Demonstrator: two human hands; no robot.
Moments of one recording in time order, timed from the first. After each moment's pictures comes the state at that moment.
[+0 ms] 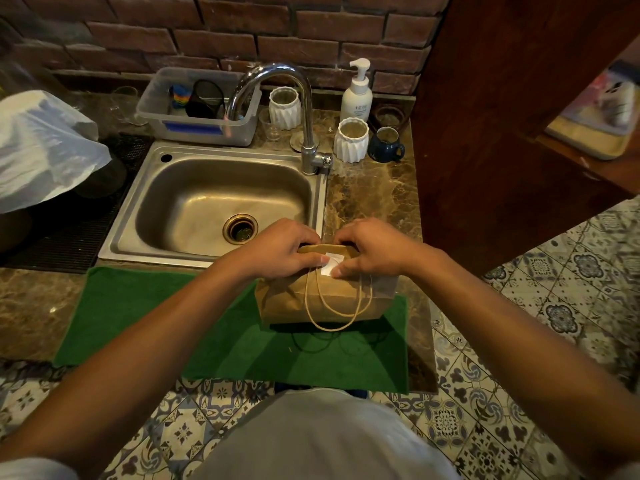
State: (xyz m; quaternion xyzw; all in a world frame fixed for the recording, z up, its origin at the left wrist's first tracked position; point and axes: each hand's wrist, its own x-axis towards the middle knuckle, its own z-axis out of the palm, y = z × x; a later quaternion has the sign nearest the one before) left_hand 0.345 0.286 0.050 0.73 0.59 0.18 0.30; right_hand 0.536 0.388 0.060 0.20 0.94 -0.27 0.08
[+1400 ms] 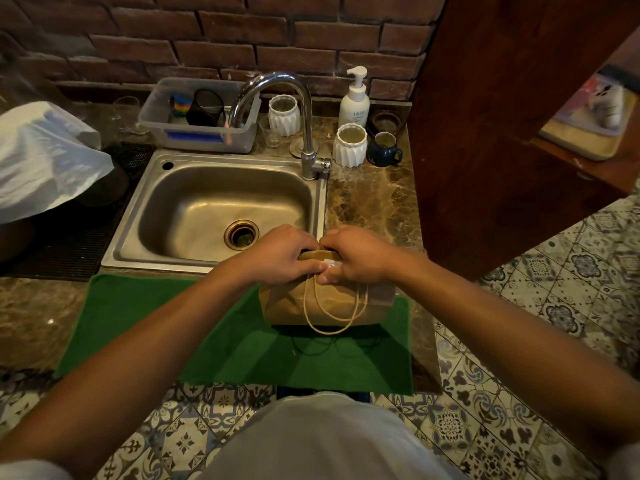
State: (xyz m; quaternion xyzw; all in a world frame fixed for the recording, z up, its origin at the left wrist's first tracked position) left_hand 0.343 0.279 0.051 0.75 0.59 0.16 0.26; right_hand 0.514 0.370 0.051 0.20 0.95 -0.23 0.08
